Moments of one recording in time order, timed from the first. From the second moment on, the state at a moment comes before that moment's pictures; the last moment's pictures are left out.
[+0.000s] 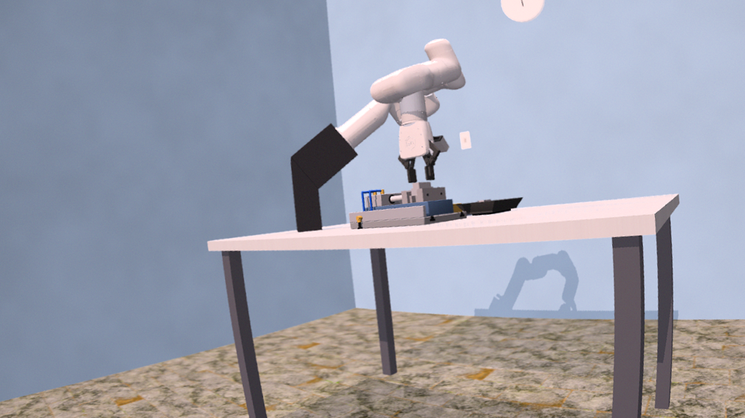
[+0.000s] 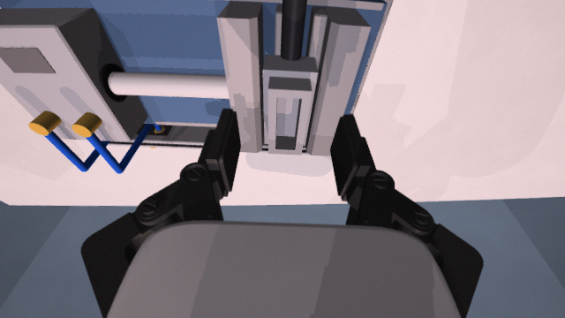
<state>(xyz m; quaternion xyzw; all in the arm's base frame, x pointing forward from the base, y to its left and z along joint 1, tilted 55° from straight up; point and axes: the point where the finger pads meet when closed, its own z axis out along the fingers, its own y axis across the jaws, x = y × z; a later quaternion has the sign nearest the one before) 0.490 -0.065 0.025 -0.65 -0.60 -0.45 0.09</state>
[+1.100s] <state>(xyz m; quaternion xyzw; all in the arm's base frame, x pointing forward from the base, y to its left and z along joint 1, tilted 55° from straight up) 0.495 -0.058 0.019 -0.65 -0.60 -0.45 0.09</state>
